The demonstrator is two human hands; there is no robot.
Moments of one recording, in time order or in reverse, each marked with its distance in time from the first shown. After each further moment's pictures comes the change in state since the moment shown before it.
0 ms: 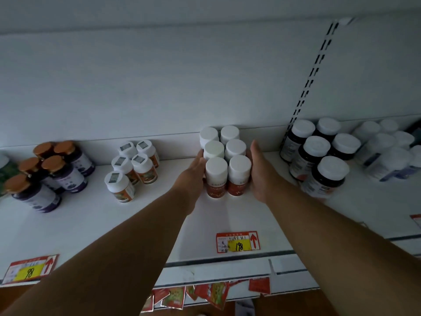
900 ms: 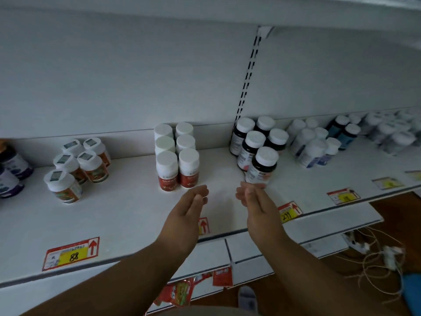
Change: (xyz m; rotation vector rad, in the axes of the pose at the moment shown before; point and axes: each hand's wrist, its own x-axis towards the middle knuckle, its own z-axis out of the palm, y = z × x) left_hand -0.124 -0.041 0.025 0.232 -0.228 0.184; right_hand -0.166 0.064 -0.036 -0.373 0.466 -0.374
